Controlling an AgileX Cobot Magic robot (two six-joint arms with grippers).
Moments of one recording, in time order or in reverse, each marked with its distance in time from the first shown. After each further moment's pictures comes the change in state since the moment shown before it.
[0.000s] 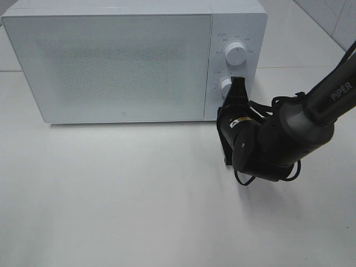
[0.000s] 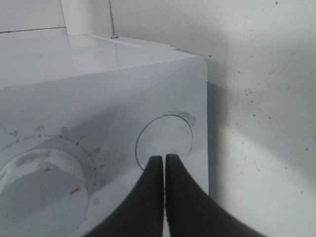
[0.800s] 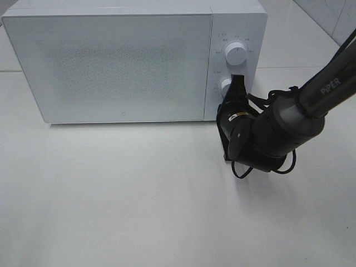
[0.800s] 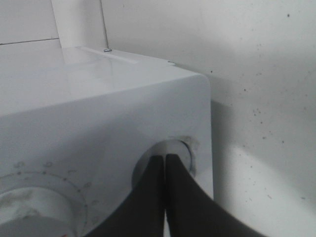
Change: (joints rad) left arm 0.000 0.000 0.000 0.000 0.000 0.000; right arm -0.034 0.038 -0.074 0.035 0.042 -0.038
